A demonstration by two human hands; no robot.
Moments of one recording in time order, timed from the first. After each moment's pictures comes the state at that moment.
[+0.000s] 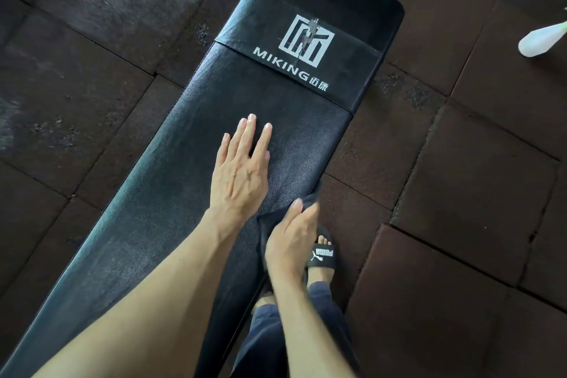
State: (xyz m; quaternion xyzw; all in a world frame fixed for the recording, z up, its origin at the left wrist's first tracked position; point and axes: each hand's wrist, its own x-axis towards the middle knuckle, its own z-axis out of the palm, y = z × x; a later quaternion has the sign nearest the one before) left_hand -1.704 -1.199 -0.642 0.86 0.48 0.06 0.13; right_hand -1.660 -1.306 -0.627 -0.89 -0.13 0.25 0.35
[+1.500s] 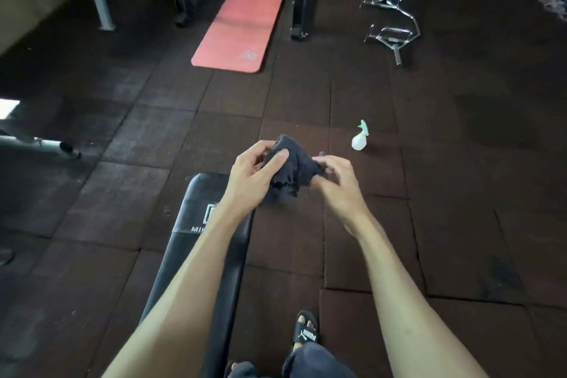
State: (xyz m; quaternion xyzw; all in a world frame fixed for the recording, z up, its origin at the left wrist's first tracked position) left_hand -1.457 -1.231 -0.093 0.68 0.29 0.23 0.63; right_hand -1.330 -1.361 -0.123 -0.74 -0.25 0.30 0.55
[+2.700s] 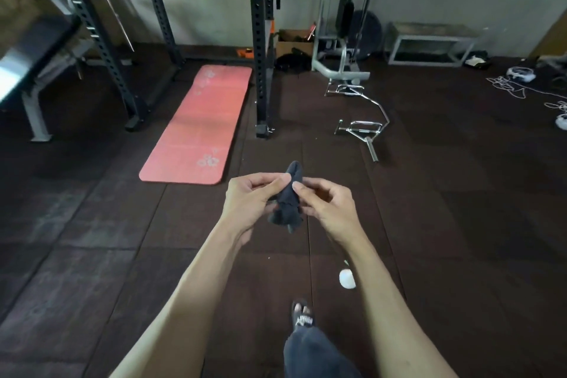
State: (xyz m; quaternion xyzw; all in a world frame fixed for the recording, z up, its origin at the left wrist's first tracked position) left_hand -0.914 -0.878 -0.031 0.59 0.29 0.19 0.73; right_hand -0.819 -1.006 -0.047 -0.64 -0.19 0.26 0.69
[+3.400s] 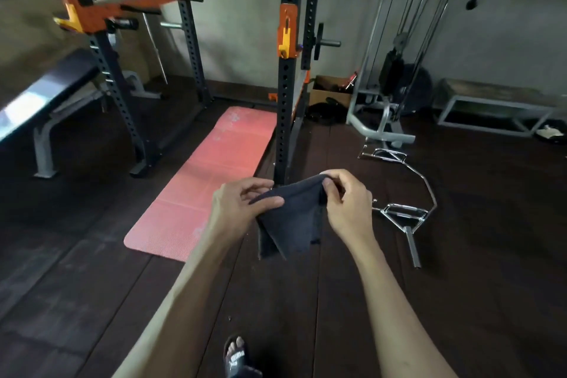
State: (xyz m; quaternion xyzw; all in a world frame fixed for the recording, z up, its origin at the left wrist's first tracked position) left_hand -0.539 -0.546 -0.024 0.73 0.30 0.30 0.53; right_hand -0.375 -0.689 -0.014 -0.77 -0.38 -0.02 0.52
